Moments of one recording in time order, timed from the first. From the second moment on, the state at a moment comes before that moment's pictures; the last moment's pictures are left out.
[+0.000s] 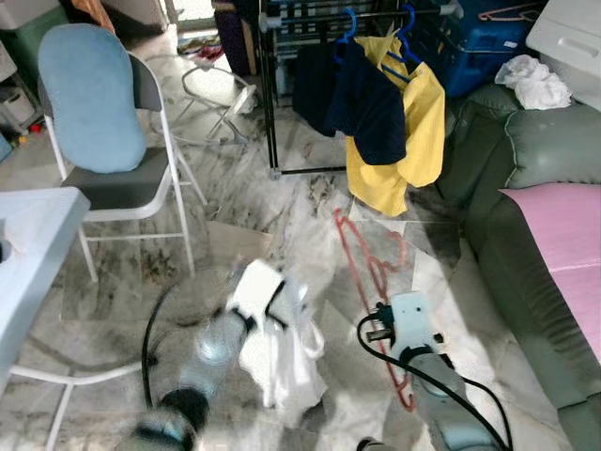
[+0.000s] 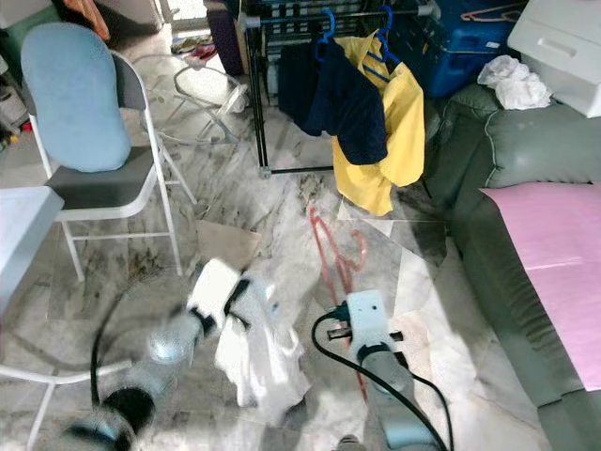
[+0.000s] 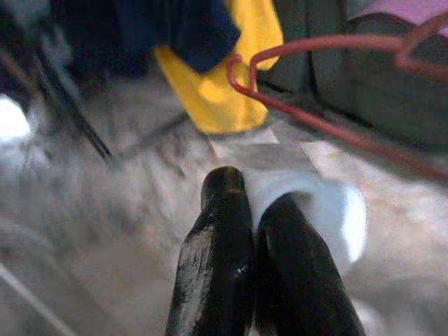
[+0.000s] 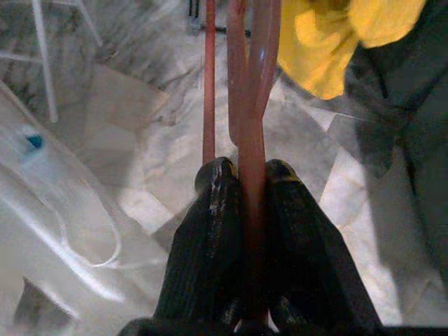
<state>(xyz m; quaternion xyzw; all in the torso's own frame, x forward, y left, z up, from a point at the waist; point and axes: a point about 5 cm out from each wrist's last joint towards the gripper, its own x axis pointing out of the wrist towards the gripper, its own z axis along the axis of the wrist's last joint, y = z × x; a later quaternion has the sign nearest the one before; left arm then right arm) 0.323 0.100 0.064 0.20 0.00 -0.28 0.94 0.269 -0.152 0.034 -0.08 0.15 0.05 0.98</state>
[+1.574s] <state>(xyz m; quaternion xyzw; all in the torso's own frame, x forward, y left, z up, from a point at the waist) 0.377 0.093 0.158 0.43 -0.16 -0.28 0.84 0.216 -0.208 0.097 -0.15 0.17 0.31 0.92</state>
